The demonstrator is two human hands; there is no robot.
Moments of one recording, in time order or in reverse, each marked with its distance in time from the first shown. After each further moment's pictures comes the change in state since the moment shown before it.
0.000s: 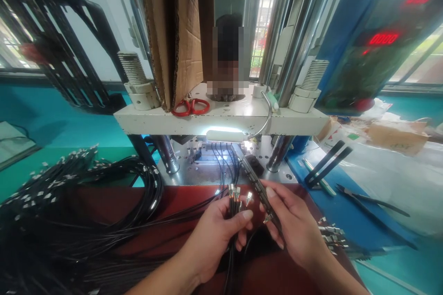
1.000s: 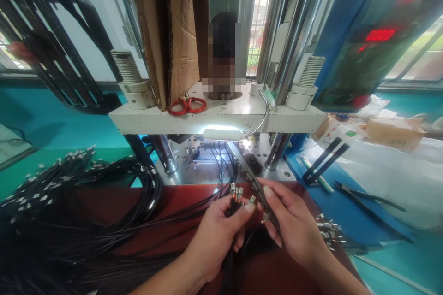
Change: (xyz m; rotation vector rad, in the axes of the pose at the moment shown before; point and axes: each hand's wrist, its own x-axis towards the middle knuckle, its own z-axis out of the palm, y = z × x) left_hand 0.002 0.000 0.011 0.151 0.044 0.039; right_hand 0.000 -0.004 0.000 -0.035 -0.020 -0.020
